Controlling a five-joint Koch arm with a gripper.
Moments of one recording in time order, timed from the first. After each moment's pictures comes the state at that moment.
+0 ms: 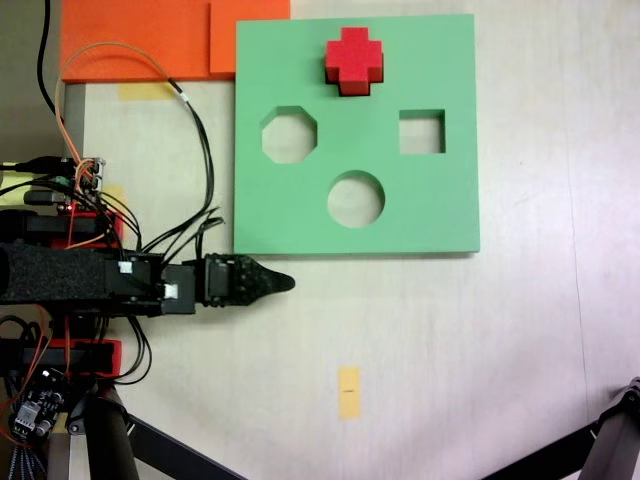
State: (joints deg) arm -4.8 128.6 173.9 -4.5 3.1
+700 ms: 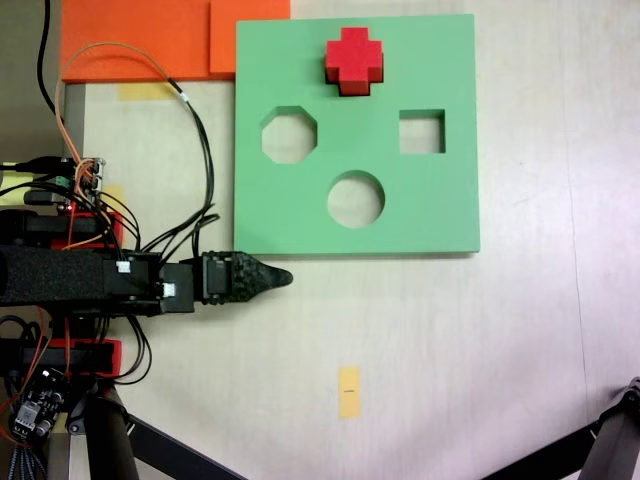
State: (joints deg) arm -5.3 128.6 175.4 -2.5 2.6
